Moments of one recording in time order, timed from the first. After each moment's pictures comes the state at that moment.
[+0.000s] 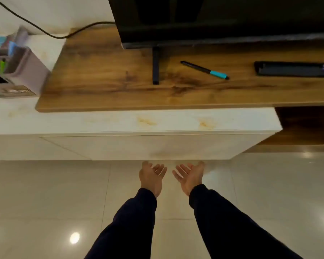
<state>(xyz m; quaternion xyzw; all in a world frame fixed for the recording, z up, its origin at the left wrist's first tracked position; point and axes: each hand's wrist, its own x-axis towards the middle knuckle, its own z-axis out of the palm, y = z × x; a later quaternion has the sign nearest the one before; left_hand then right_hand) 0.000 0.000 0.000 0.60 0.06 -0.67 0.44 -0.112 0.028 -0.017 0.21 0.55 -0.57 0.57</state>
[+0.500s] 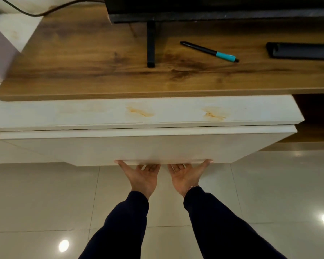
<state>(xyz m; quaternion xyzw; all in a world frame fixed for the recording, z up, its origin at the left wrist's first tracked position) 0.019 -0.017 -0.066 0.41 0.14 -0.75 0.50 -0.111 0.013 -0.073 0.24 0.40 -0.66 0.60</state>
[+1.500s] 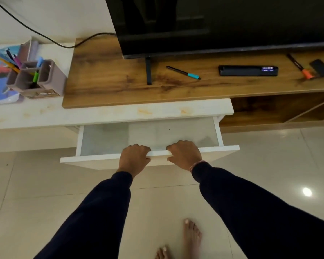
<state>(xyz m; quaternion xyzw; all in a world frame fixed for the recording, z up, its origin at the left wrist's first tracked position) 0.073 0.035 0.157 0.50 -0.86 -0.12 -0.08 -0.127 0.082 0.150 -0.74 0.65 0.06 0.15</state>
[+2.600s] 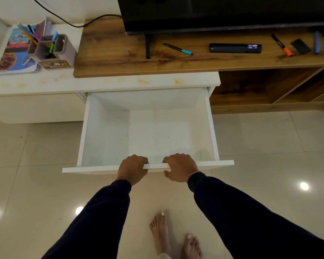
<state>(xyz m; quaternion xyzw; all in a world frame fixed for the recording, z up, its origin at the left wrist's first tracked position) 0.117 0.211 0.165 0.53 -0.81 -0.22 -0.14 -0.084 0.260 0.162 -0.72 0.63 0.07 0.27</state>
